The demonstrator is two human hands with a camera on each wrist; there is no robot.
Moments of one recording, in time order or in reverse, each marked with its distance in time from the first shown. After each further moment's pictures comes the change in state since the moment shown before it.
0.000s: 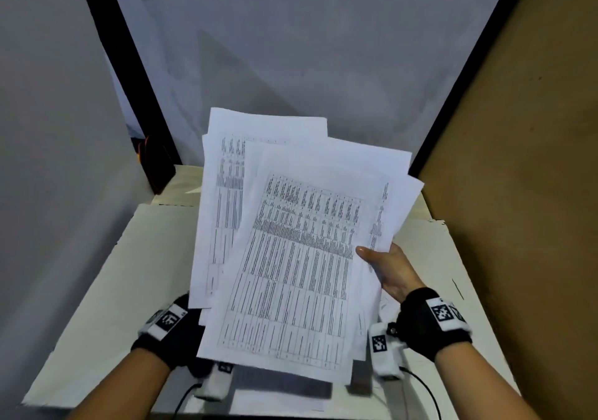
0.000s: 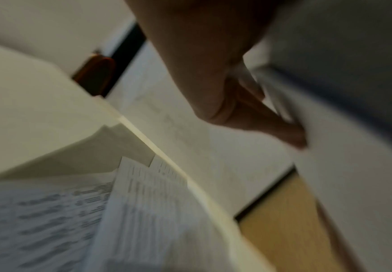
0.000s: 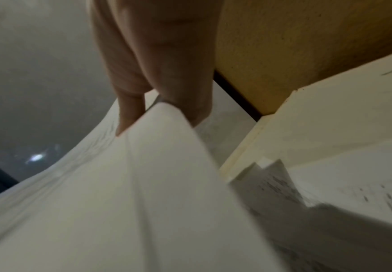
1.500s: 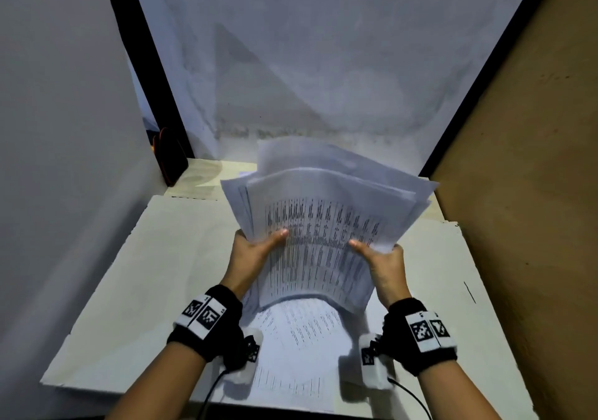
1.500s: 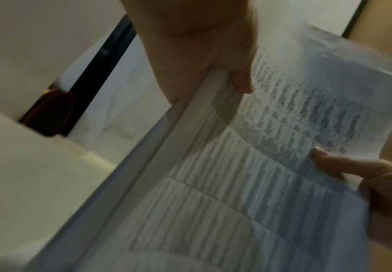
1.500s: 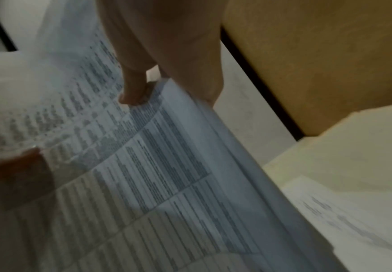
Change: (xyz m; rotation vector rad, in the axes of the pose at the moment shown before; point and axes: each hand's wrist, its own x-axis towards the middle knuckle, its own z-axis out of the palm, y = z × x) left_hand 0.036 -0.020 0.022 0.443 0.594 0.253; right_hand -0.008 0.017 0.038 -0.207 0.166 -0.269
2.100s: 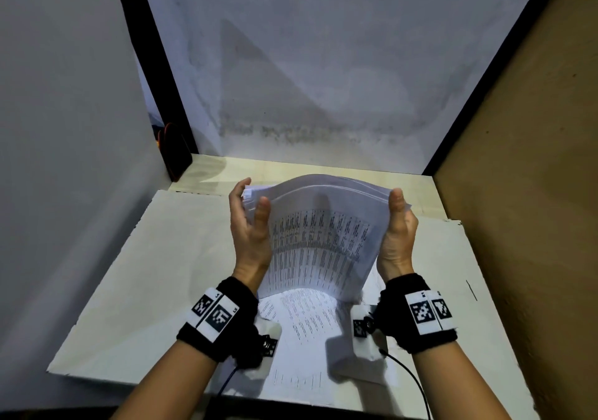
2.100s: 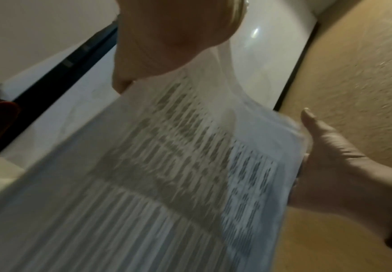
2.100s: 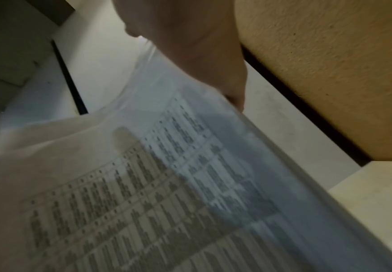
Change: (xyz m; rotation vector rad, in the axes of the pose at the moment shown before) left_hand -0.016 0.045 0.020 -0.185 0.205 0.295; right_hand -0.006 -0.065 0.036 0.218 0.107 -0.178
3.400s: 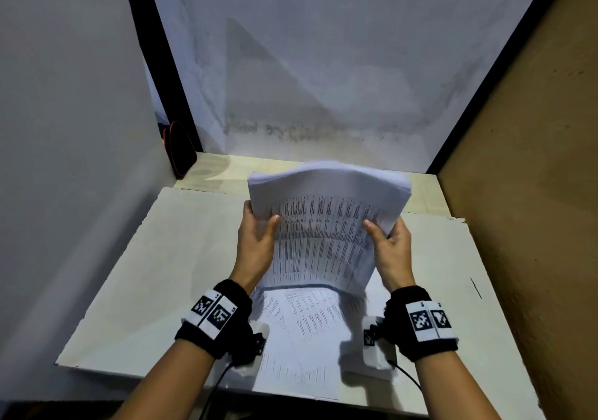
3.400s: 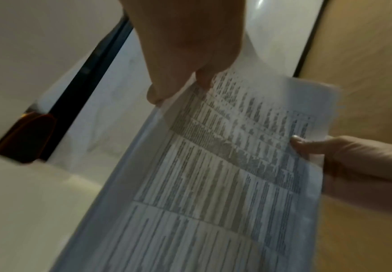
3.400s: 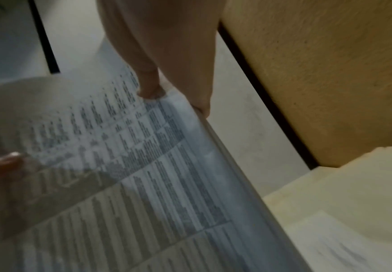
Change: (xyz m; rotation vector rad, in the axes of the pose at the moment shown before) left_hand -0.004 -0.022 -0.024 0.210 -0.169 -0.079; right_hand -0.007 0.034 -0.029 -0.289 -0.107 0.007
